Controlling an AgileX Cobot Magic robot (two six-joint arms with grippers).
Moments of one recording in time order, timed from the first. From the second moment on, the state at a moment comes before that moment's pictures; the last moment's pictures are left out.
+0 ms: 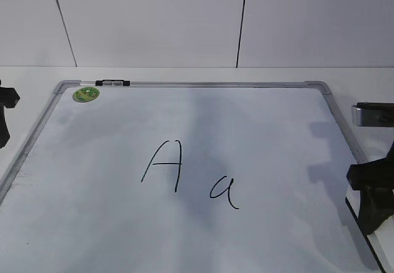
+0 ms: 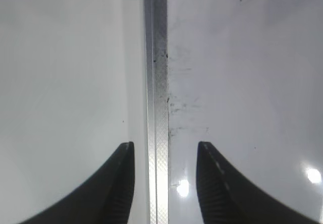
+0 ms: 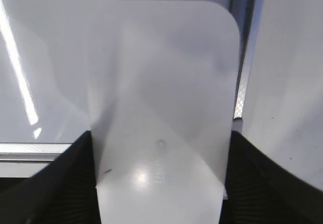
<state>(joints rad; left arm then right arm) -0.04 1.71 -1.22 -0.11 1.07 -0.01 0.23 1.50 -0.93 0.07 1.19 0.20</state>
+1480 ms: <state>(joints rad) -0.03 1.93 -1.24 -0.06 0.90 -0.01 0.23 1.50 -0.93 0.07 1.20 0.18</state>
